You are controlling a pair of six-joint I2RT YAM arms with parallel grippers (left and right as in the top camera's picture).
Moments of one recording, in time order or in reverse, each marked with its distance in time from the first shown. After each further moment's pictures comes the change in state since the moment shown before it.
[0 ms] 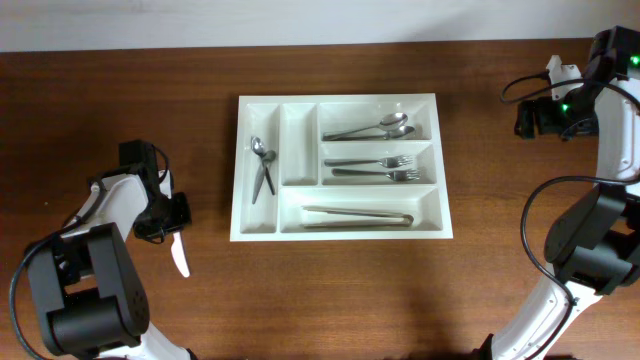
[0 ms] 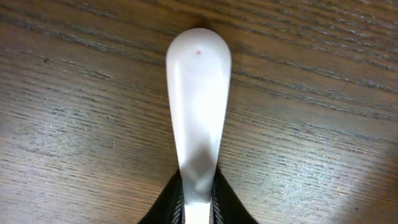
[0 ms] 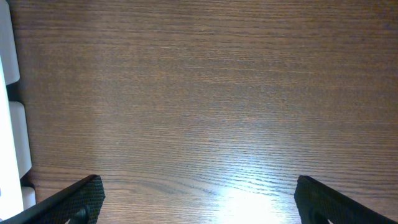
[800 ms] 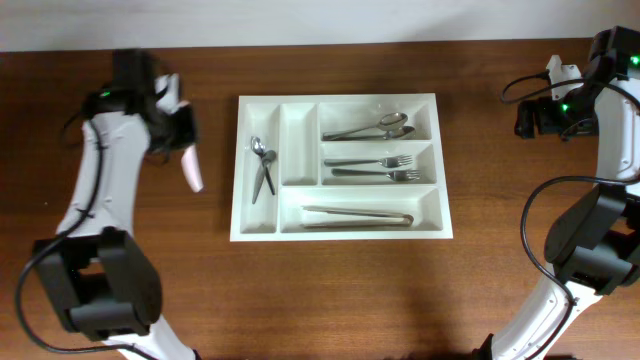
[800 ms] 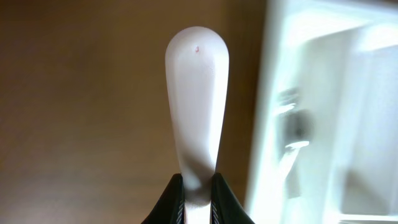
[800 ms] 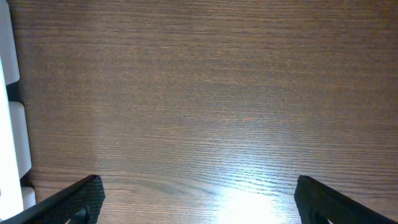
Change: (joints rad) left arm -0.173 0.057 0.611 -0.195 0.148 0.002; right arm 0.000 0.000 0.000 0.000 0.000 0.000
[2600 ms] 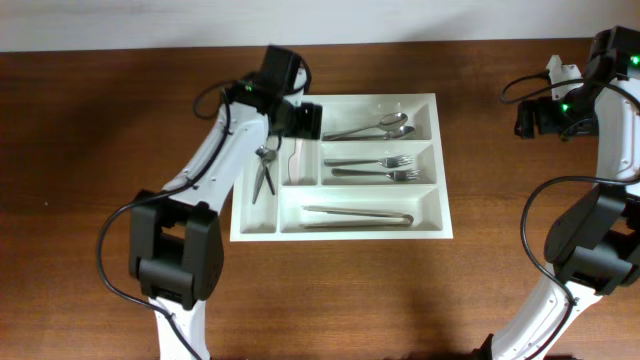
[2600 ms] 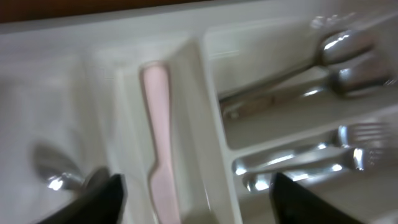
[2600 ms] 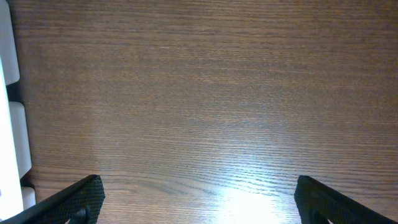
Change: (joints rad) left arm -0.391 0.209 0.183 0.121 0.000 -0.115; right arm 0.000 0.000 0.000 0.000 0.000 0.000
